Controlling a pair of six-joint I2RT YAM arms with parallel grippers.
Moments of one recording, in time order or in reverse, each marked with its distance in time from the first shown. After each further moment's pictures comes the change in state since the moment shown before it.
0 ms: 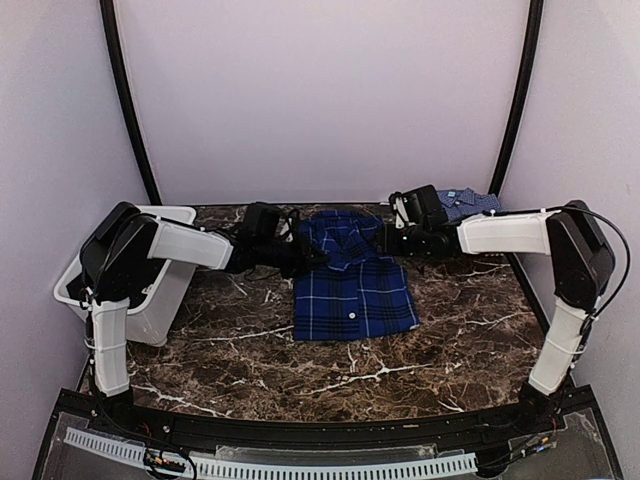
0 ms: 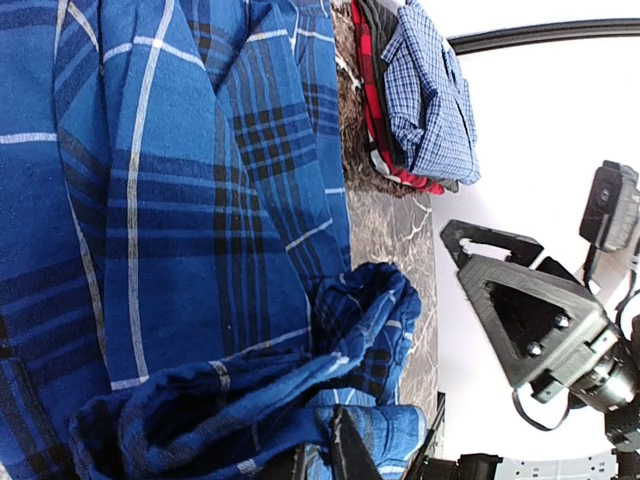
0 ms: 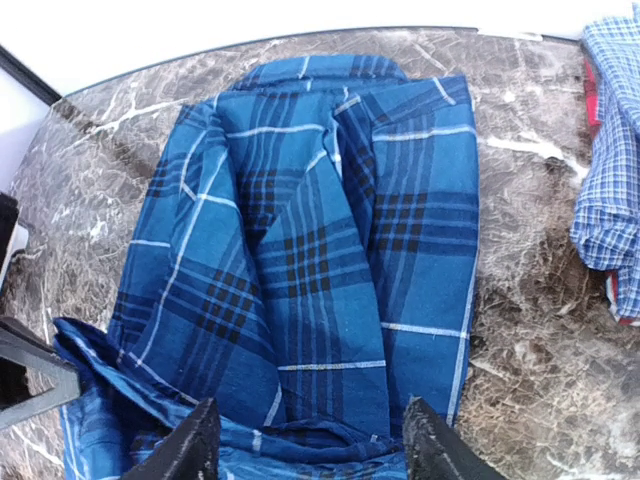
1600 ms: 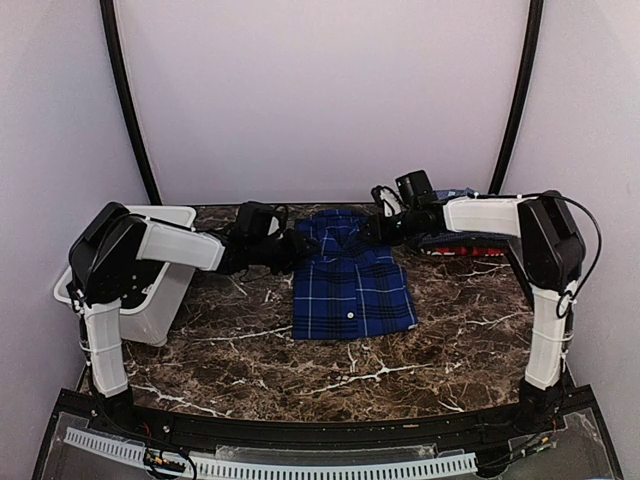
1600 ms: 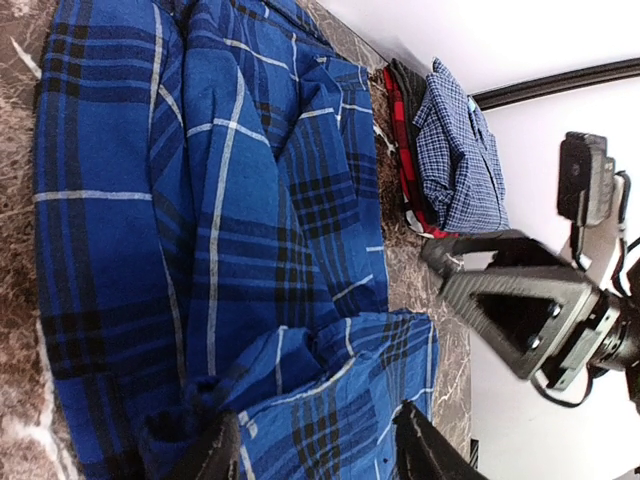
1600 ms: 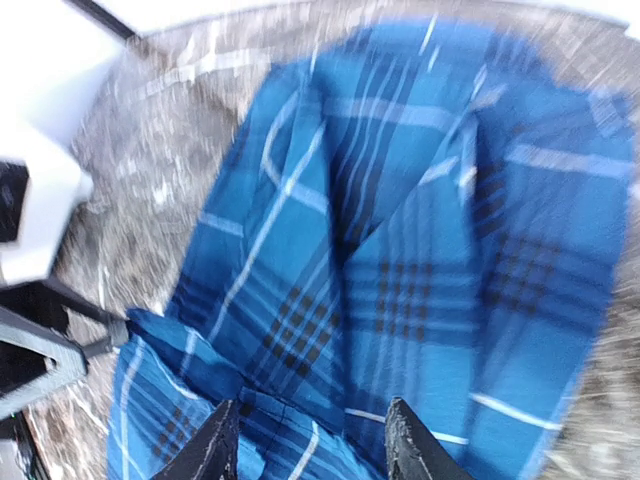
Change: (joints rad) left arm 0.009 -0.037 -0.042 0.018 -0.173 0.043; right arm -0.064 0.243 0.300 -0.143 -0.381 -0.105
